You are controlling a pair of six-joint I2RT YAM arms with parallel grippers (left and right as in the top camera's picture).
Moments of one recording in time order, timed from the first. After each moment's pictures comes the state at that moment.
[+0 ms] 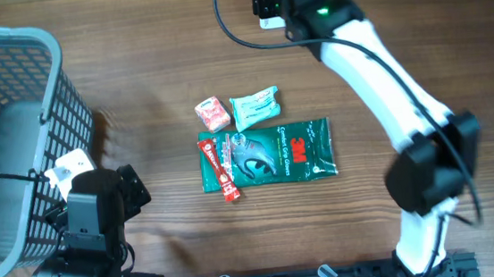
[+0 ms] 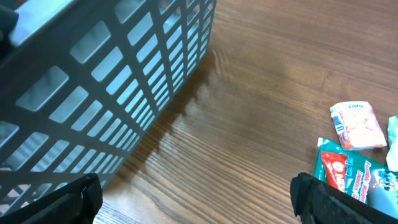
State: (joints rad) left arm -0.19 0.67 0.89 -1.10 -0.47 -0.46; right arm 0.43 2.06 1.89 -0.43 0.23 0.19
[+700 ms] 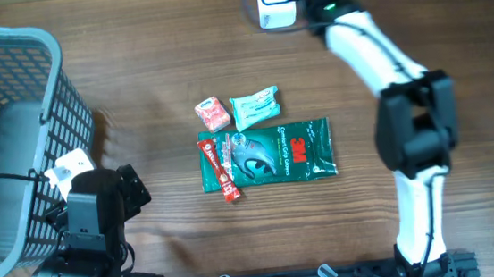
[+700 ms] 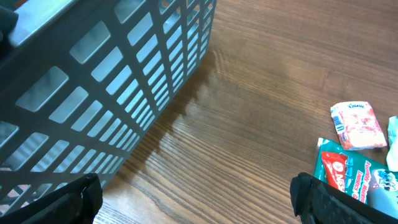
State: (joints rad) left arm -0.19 0.67 0.89 -1.10 -0.47 -0.46; right arm 0.23 2.24 1.89 -0.15 0.26 0.04
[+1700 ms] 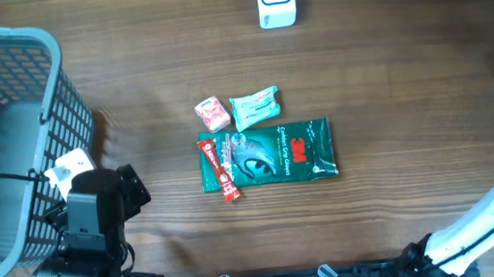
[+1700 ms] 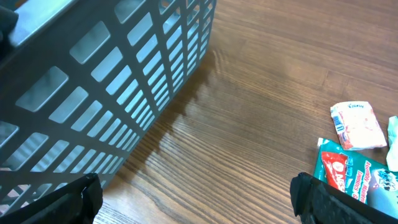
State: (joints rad) left arm -0.19 0.67 0.89 -1.10 -0.47 -0.47; right arm -0.68 2.04 2.04 -0.95 -0.13 0.35
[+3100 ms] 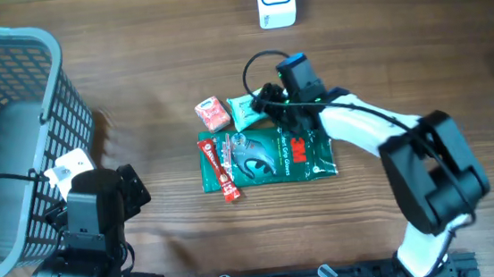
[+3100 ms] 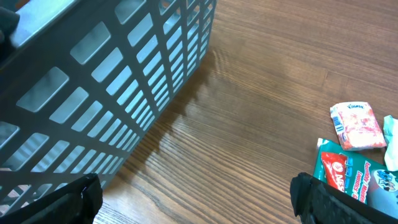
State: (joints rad) left arm -0.19 0.67 0.89 -1.10 -0.47 -0.47; right arm 0.48 1.93 1.07 -0.12 -0.27 1.04
